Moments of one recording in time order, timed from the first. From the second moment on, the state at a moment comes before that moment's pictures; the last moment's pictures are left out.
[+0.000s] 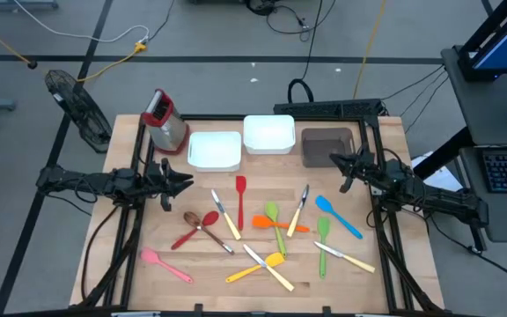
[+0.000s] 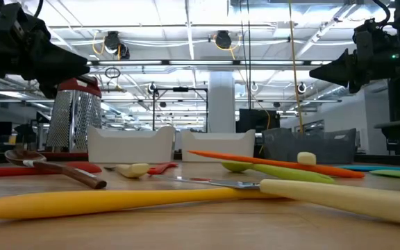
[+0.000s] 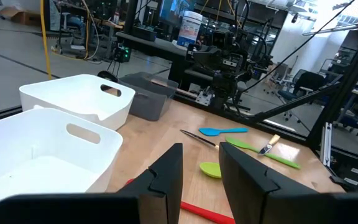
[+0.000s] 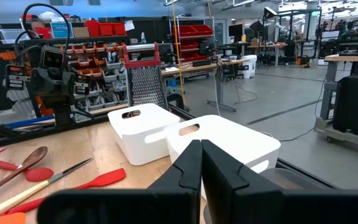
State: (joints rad) left arm -0.14 0.09 0.02 0.07 -0.32 -0.29; right arm -0.27 0.08 0.05 0.08 0.21 0.09
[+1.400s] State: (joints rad) left arm -0.13 0.09 0.02 0.08 -0.66 -0.04; right arm -0.27 0.08 0.04 0.08 0.24 0.51
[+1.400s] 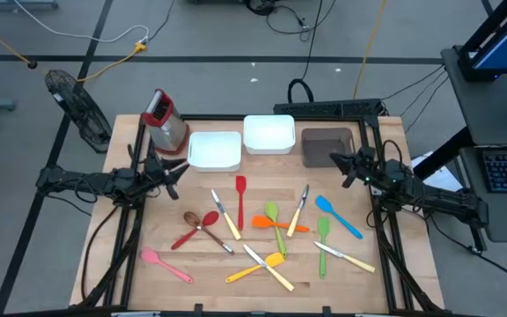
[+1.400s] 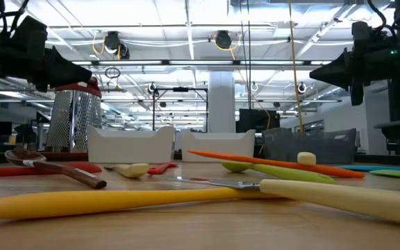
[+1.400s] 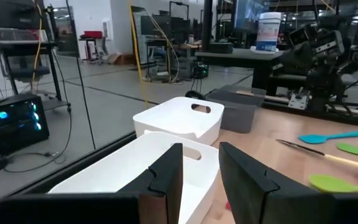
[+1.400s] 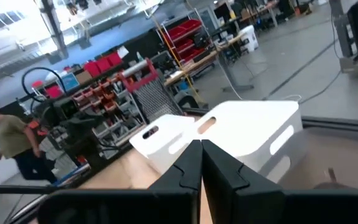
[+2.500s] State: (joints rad) left arm -0.13 0.09 0.02 0.08 -0.66 -0.06; right arm -0.27 0.08 0.02 0.20 0.13 0.30
